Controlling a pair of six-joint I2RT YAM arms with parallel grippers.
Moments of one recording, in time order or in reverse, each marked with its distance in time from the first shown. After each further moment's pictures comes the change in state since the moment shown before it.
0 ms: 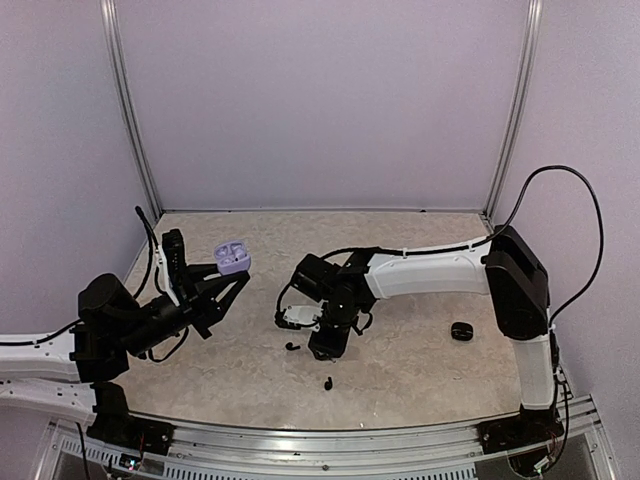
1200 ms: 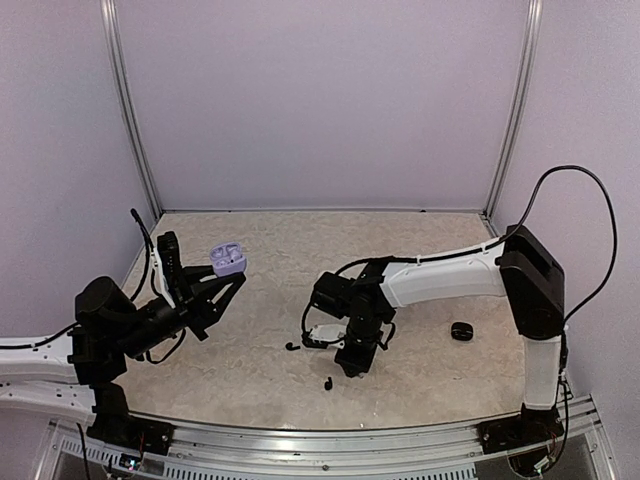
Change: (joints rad) left arm 0.005 -0.033 -0.023 0.000 0.003 -0.001; right arm 0.001 -0.061 -0.135 -0.127 -0.040 0.103
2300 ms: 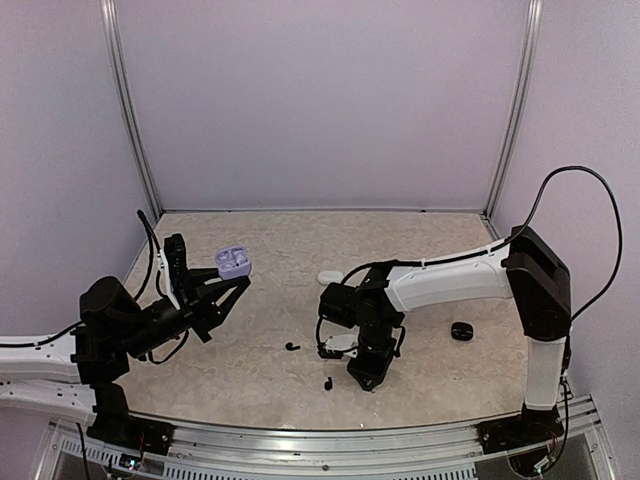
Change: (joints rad) left arm 0.004 0.027 0.000 0.001 0.019 0.000; right arm 0.014 -0.061 -0.092 -0.109 -0.022 0.097
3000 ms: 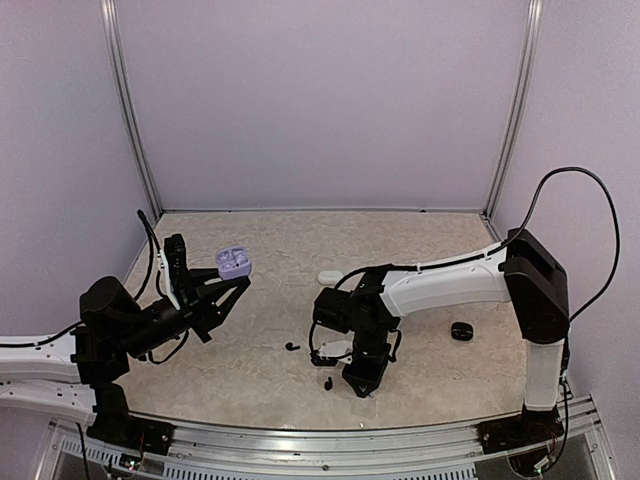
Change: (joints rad) left arm 0.000 0.000 0.000 0.000 0.003 0.000; right arm 0.033 0.013 0.015 -0.004 -0.060 -0.016
